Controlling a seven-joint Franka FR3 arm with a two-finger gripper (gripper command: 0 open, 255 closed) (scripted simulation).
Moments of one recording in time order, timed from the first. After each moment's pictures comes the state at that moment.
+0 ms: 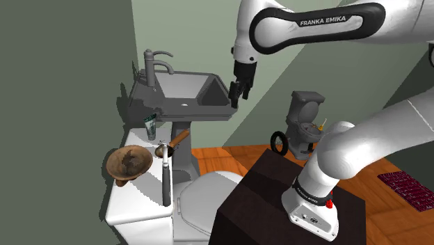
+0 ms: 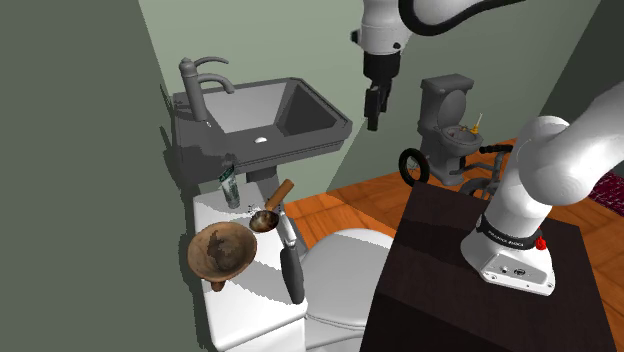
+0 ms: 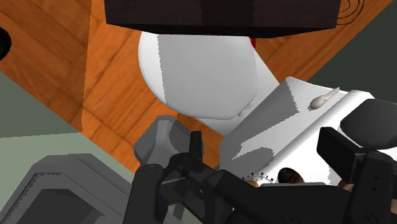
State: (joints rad) arm 0.00 -0.57 0.12 -2.41 0.00 1.78 0.04
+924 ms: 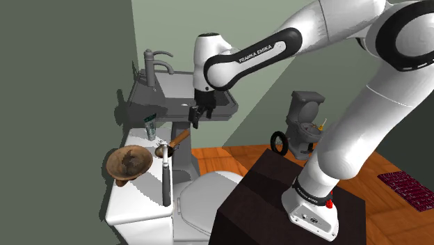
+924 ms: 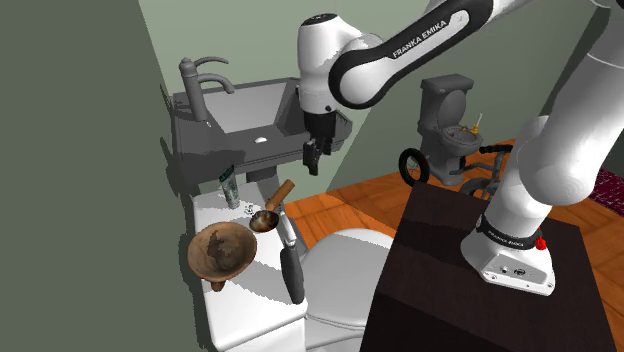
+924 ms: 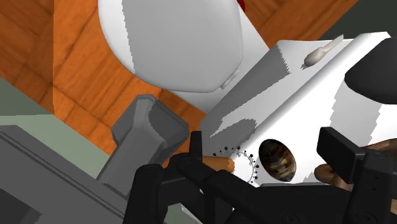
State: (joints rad) arm 0.03 -0.12 0.23 -2.31 -0.02 2.18 0.19
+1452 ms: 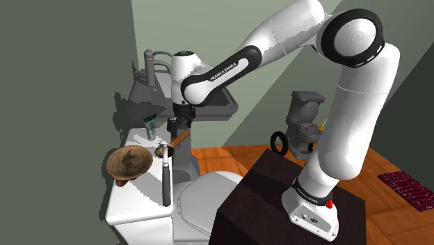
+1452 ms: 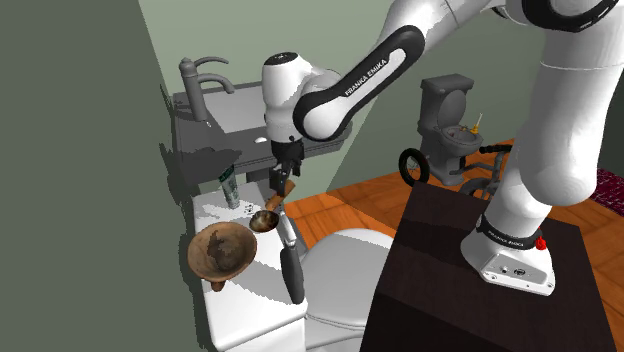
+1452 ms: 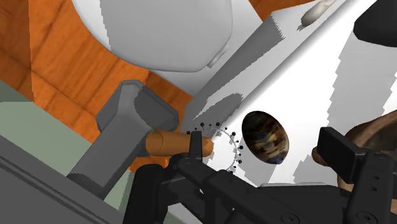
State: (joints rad) arm 0.06 0.20 0.25 -2.12 -0.12 2.32 0.31
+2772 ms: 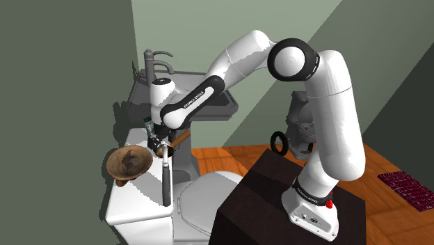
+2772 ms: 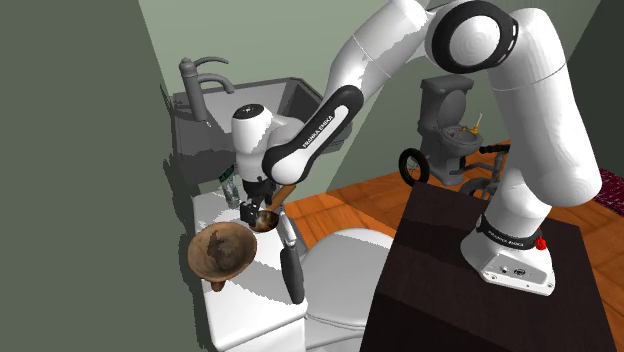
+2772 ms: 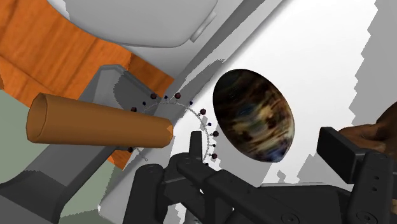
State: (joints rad) arm 0.14 0.60 0.20 -1.83 -0.24 2.45 0.41
